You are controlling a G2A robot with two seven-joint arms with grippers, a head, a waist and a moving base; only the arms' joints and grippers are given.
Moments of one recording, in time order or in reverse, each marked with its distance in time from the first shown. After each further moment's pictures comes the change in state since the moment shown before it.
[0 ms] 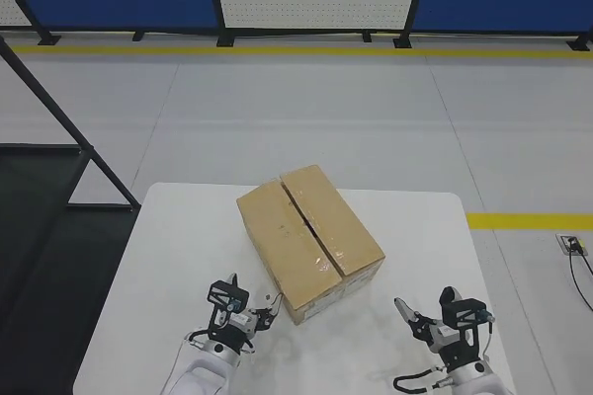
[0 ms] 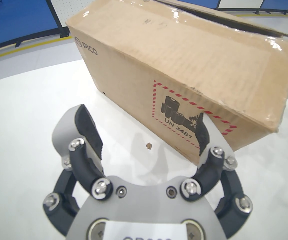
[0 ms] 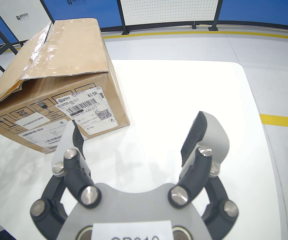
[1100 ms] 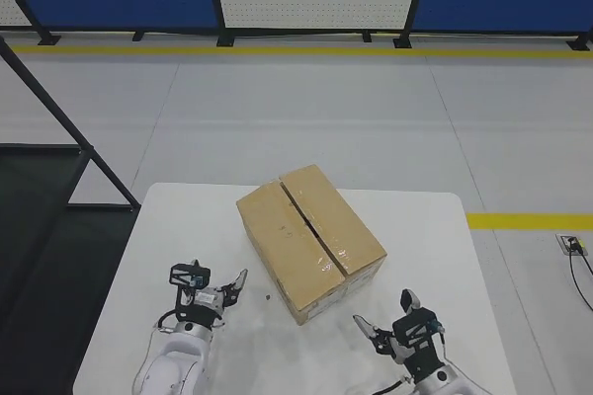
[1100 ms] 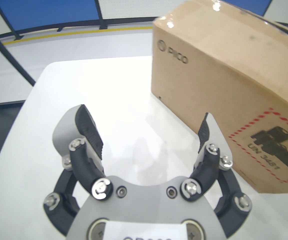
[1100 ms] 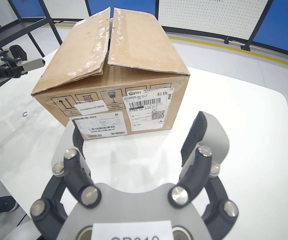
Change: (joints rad) left arm -0.056 -0.004 -0.108 0.077 -0.021 0.029 -0.031; right arm 0.028 -0.012 -0.150 -0.030 -0.181 -0.035 0.003
